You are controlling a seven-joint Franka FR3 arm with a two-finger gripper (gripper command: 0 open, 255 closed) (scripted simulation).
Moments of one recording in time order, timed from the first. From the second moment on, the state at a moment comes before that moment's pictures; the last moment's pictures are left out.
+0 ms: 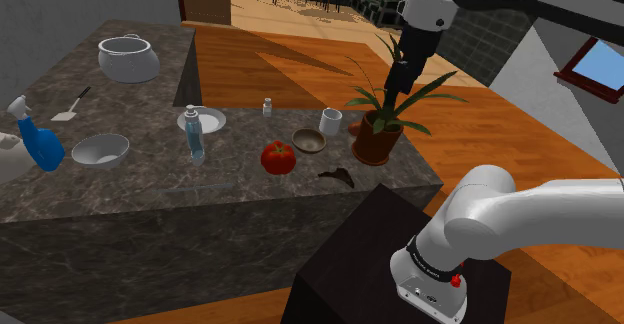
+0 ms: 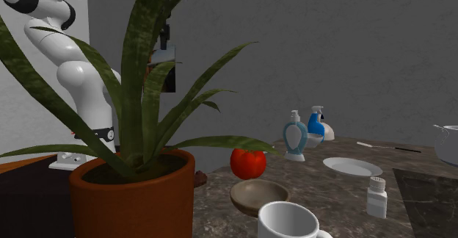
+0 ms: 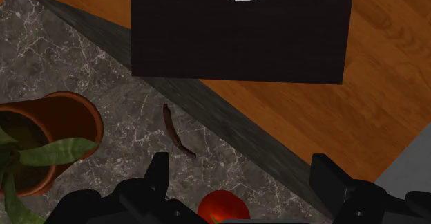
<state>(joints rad) 0.00 -0.83 -0.06 -2.33 -0.08 1.45 -0.06</state>
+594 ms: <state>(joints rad) 0.01 -0.84 -0.10 -2.57 -0.15 1.70 -0.14</state>
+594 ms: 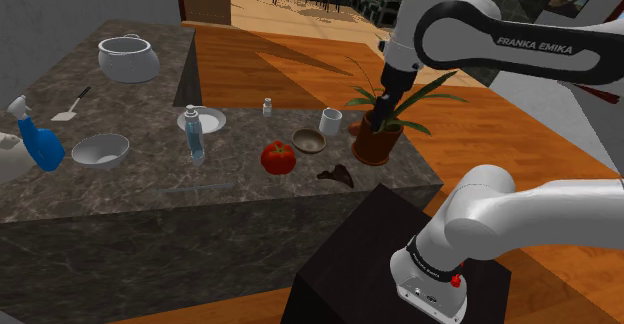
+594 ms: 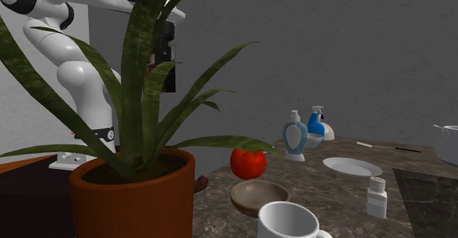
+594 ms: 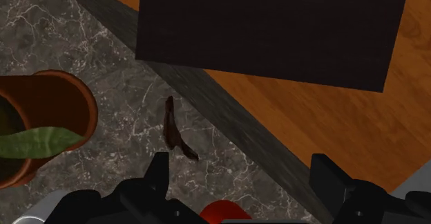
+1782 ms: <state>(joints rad) -0.03 -0.33 -0.27 -2.83 -0.40 2.55 -0.30</state>
